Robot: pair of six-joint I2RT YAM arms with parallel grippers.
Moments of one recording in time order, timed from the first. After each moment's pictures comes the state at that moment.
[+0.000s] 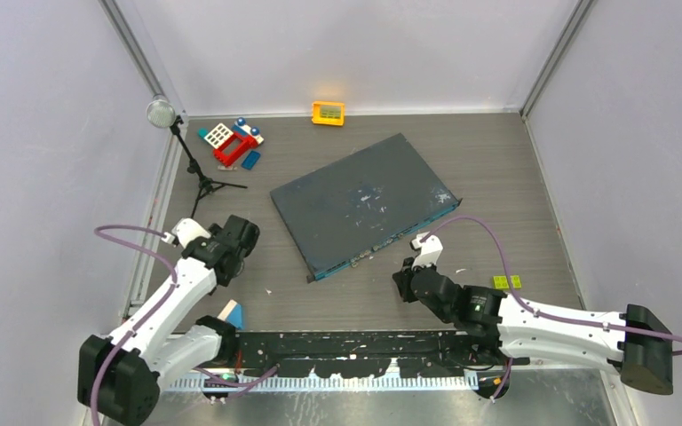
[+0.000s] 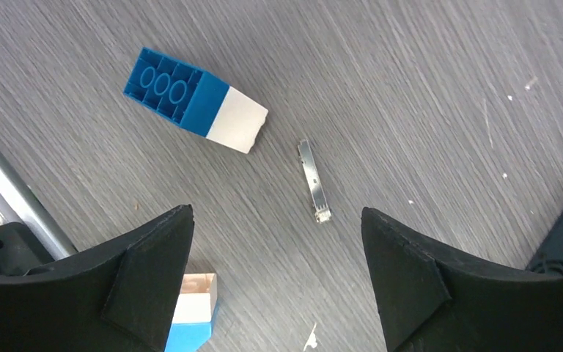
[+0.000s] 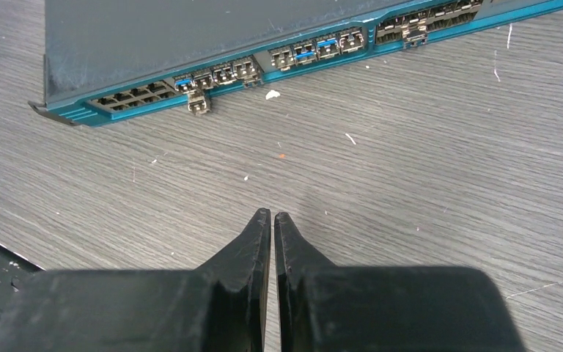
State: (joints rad) left arm -0.42 0.96 0.67 -1.02 -0.77 -1.33; right arm 1.16 0.75 0.31 -0.17 0.55 0.67
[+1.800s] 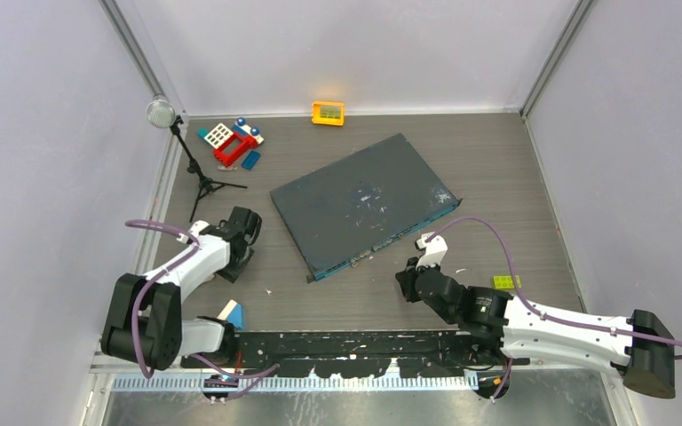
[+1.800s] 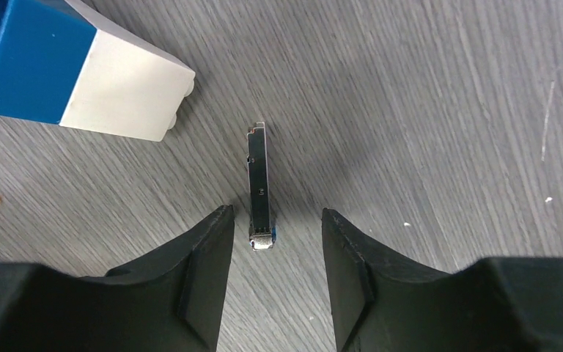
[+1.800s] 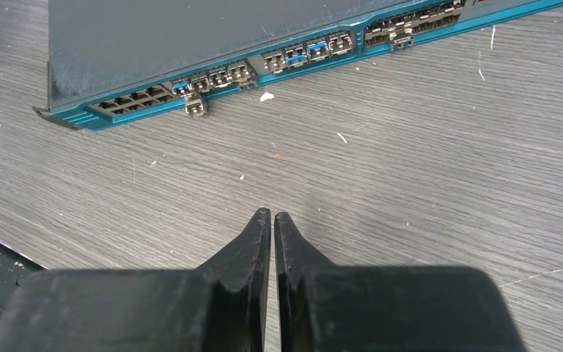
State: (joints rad) left arm -0.25 1.26 0.61 -0.70 -0.52 -1.32; right arm 1.16 0.71 0.31 -0.21 0.56 0.67
